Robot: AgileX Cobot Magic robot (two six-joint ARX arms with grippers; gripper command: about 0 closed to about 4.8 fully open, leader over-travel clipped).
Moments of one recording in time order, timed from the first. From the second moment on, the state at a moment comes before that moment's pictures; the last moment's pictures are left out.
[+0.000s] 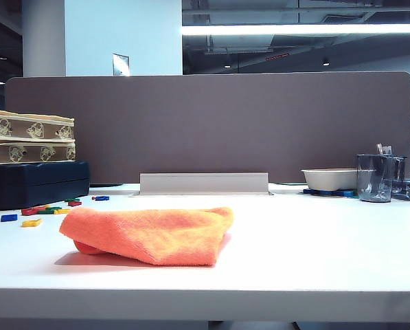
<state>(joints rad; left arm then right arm) -0.02 0.00 0.00 0.12 0.04 0.01 0.02 0.00 0.12 -0.15 0.05 0.00</state>
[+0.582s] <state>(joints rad) -0.02 0.00 0.00 0.11 0.04 0.01 0.02 0.00 0.12 -0.12 0.05 0.00</state>
